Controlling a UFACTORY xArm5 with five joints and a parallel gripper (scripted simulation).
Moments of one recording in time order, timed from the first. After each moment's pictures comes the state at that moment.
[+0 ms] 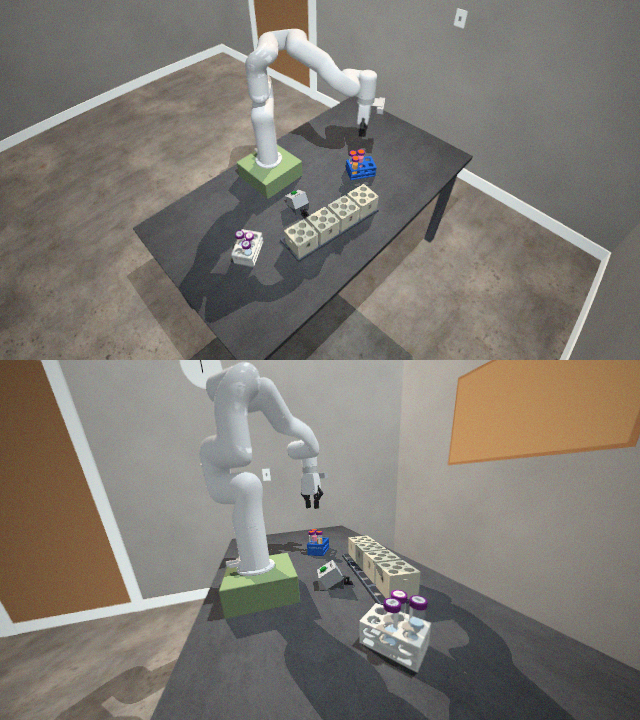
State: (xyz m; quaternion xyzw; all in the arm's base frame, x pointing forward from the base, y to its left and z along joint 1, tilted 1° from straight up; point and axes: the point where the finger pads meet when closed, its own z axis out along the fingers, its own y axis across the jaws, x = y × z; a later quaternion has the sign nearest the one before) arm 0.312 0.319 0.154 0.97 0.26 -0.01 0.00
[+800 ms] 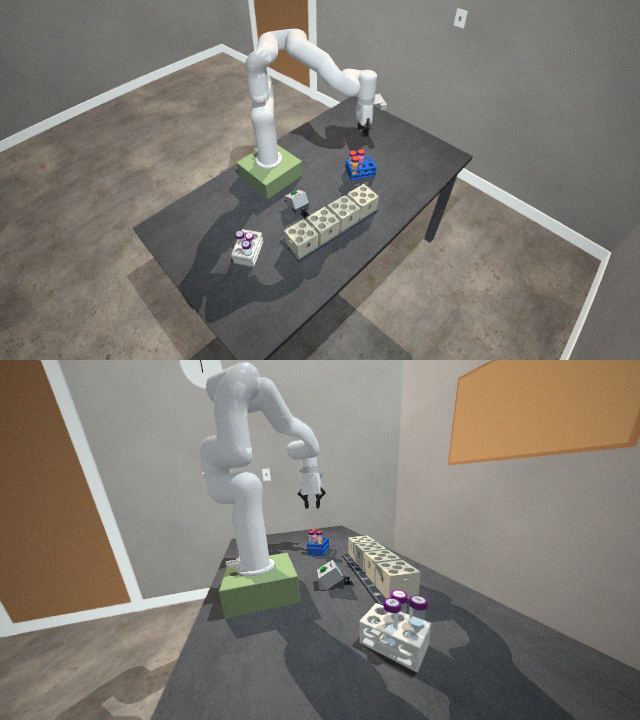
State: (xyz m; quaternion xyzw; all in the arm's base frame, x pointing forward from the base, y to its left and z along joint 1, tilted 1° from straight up) arm 0.312 0.319 0.154 0.89 0.46 -0.01 0.00
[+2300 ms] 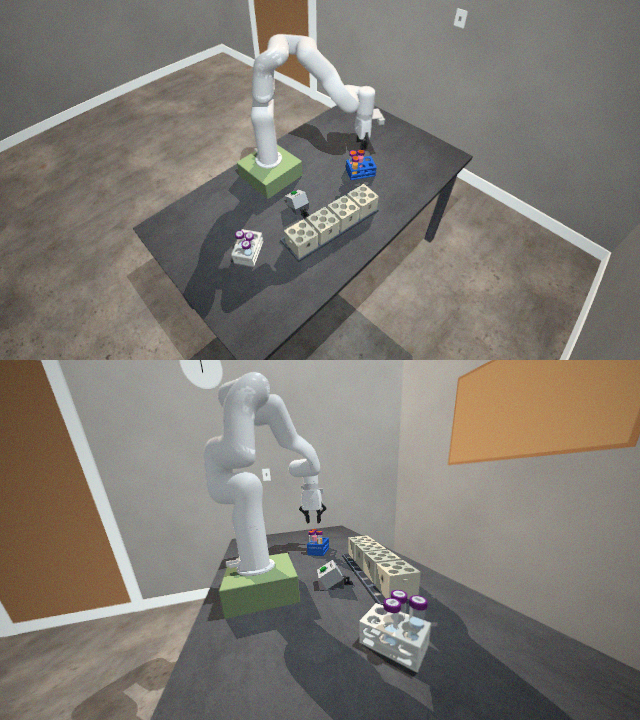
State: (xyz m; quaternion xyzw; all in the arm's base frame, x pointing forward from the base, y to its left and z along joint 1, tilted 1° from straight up) arm 0.311 0.318 0.077 0.89 0.46 -0.01 0.00
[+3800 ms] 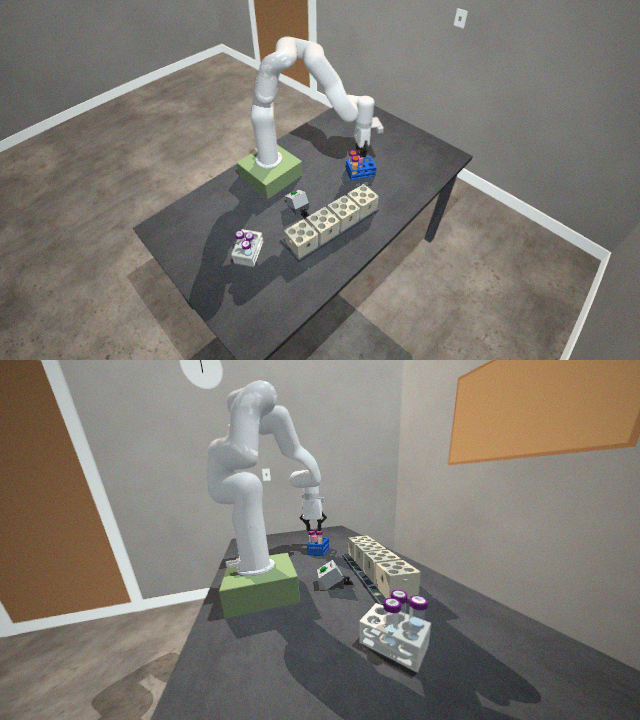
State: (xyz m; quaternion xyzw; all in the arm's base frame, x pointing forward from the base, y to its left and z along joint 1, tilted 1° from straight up) arm 0.311 0.318 0.029 0.89 0.46 -0.01 0.00
